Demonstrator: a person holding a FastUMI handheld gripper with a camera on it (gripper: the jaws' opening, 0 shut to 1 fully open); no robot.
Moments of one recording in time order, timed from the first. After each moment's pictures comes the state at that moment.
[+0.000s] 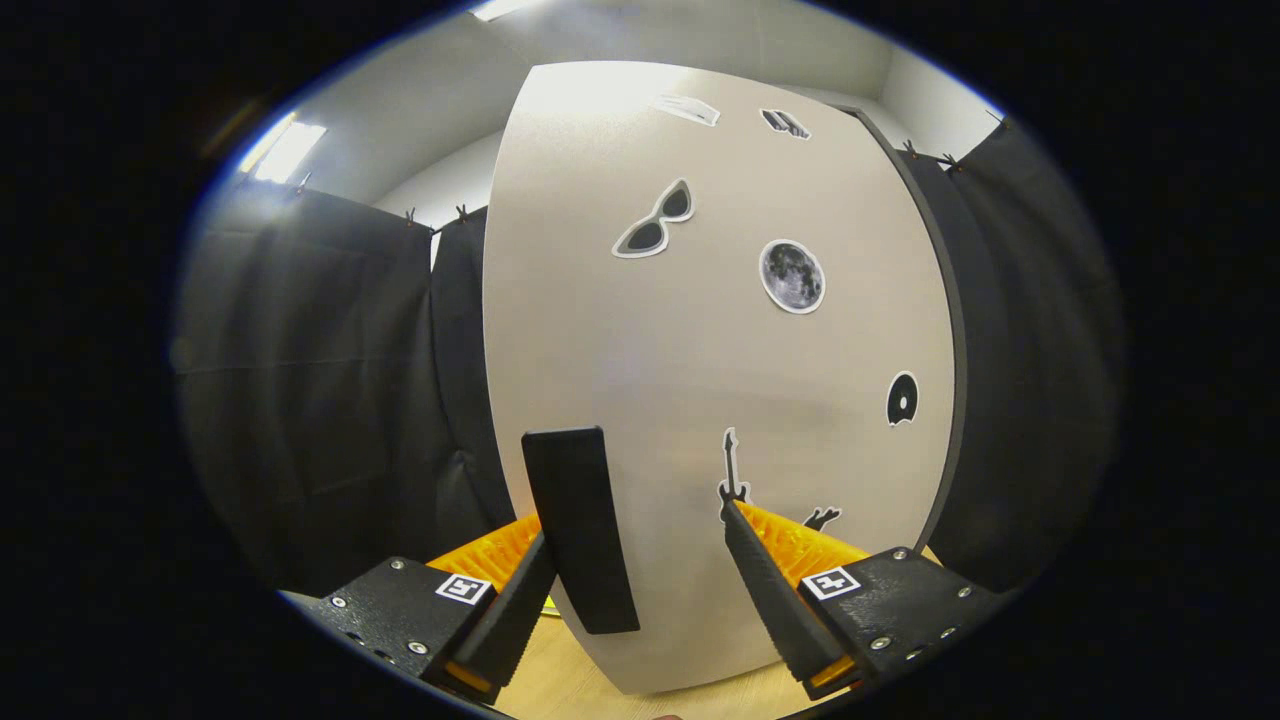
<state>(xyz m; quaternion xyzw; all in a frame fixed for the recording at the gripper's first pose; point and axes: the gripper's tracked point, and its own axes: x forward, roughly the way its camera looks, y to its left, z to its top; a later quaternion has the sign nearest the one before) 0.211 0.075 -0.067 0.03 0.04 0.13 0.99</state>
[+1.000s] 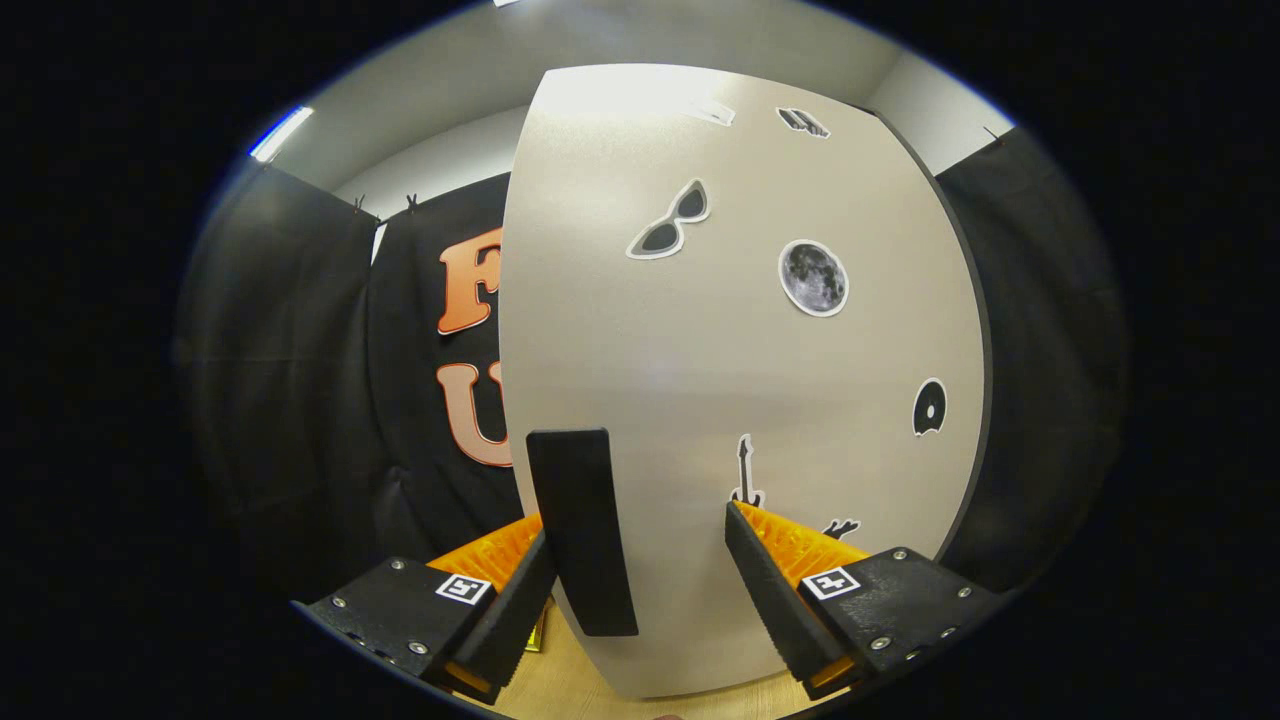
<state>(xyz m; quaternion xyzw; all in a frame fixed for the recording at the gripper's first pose) 0.253 0.087 -0.074 0.01 0.03 0.03 1.00</state>
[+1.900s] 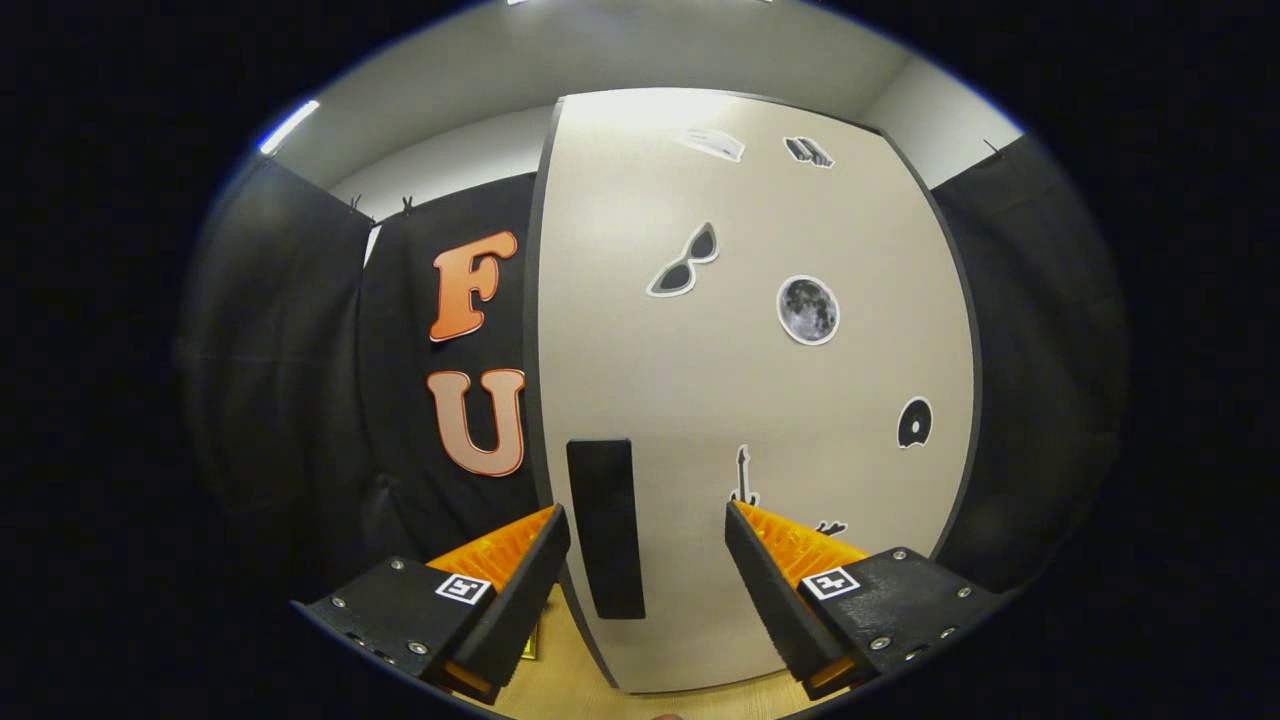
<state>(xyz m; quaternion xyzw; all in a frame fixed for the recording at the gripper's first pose) 0.227 0.091 -0.059 0.01 0.01 0.01 1.00</state>
